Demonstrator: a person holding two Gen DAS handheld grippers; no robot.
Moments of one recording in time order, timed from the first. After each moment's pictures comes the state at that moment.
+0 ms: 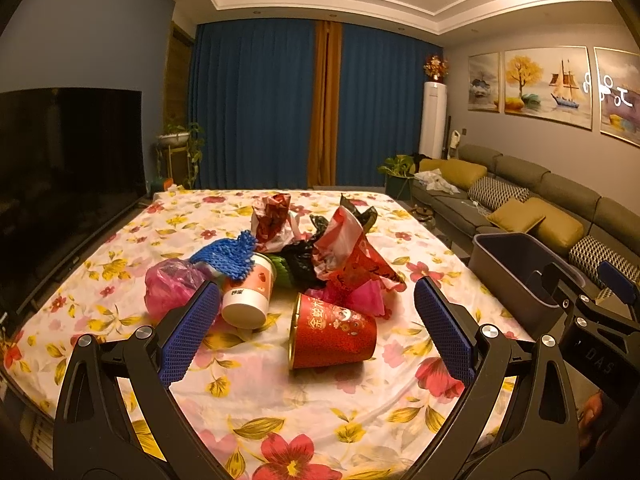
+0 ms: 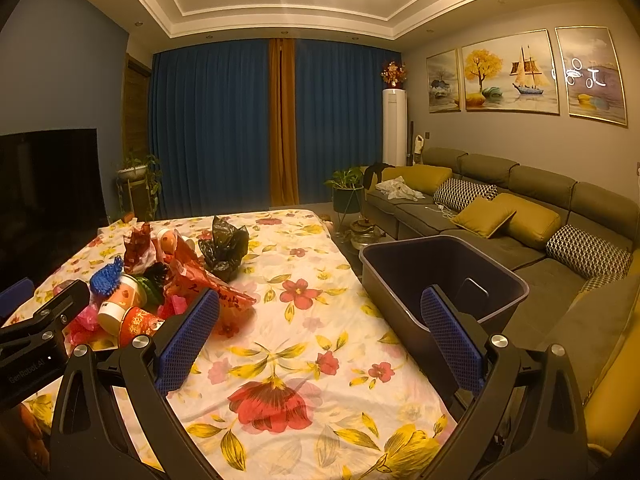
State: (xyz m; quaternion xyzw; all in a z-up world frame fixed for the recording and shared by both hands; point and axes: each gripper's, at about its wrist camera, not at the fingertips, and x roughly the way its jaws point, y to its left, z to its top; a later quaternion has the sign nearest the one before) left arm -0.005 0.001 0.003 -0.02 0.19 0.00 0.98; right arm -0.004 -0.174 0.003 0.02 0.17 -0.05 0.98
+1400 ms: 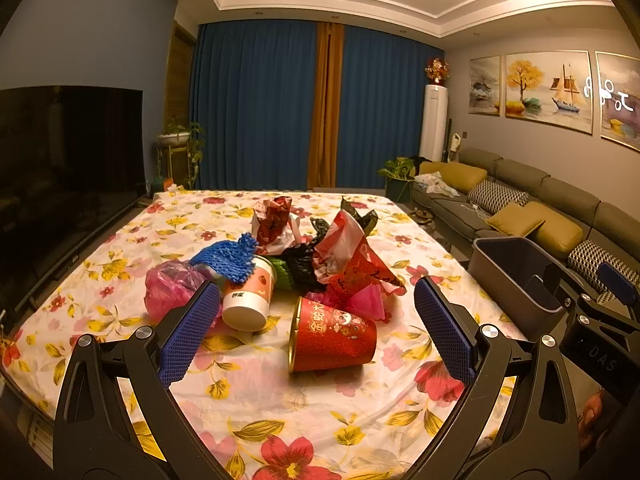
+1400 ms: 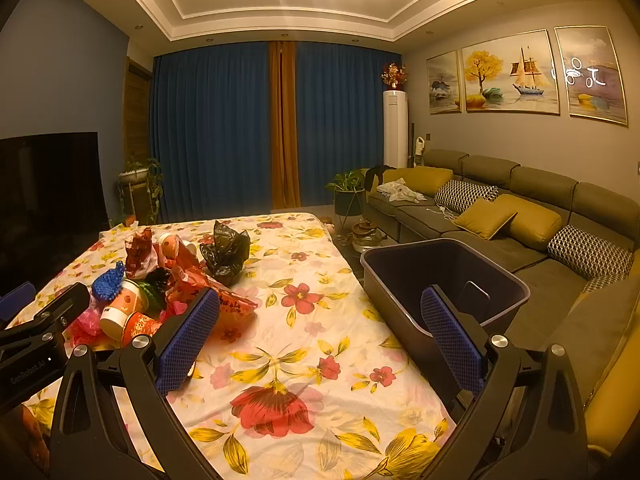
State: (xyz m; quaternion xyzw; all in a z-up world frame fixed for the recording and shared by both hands) left arm -0.006 0.001 0.005 -0.02 0.19 0.00 0.98; right arm -0.004 -0.173 0.009 0.02 0.16 -0.05 0.99
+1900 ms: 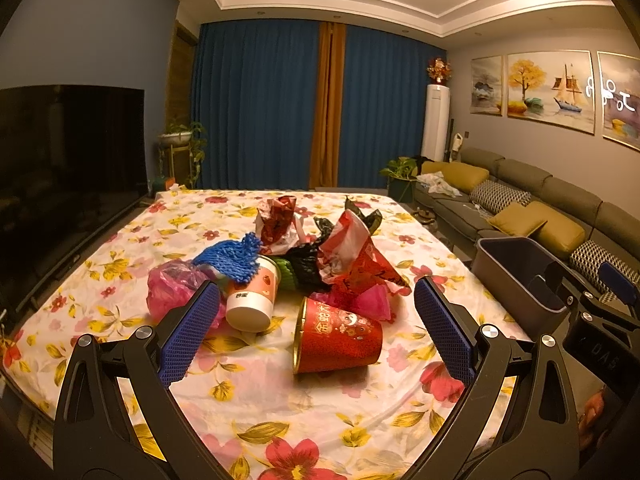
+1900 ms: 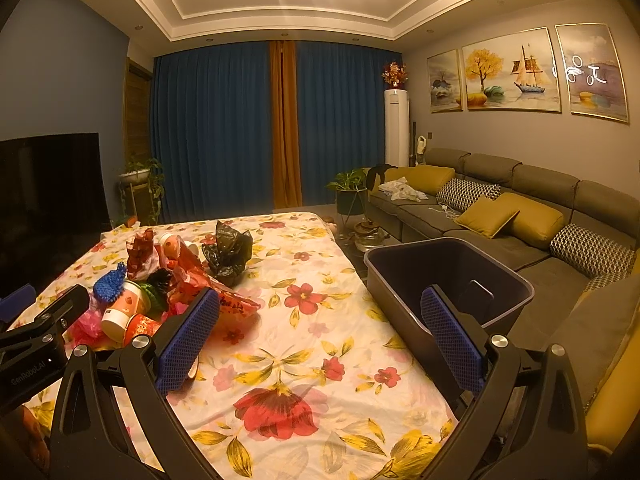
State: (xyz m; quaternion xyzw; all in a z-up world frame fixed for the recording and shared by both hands) left arm -0.003 0.004 0.006 -0.02 0.19 0.00 0.98; right arm 0.000 -0.171 0.007 0.02 0.16 -0.04 0.99
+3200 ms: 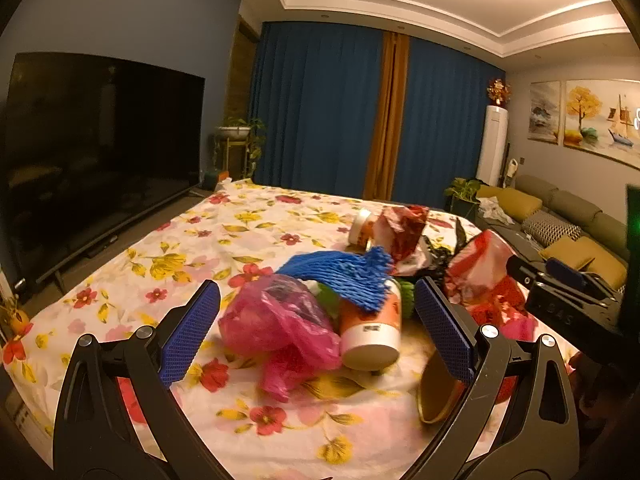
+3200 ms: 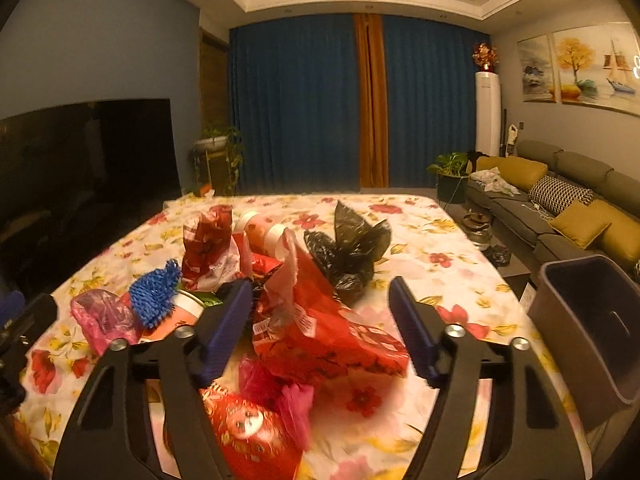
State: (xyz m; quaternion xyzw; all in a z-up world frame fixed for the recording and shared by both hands) left arm 0.050 0.123 -0.027 -0.07 0.17 0.10 0.98; right arm 0.151 -0.063 -0.032 0.00 0.20 0.12 0.97
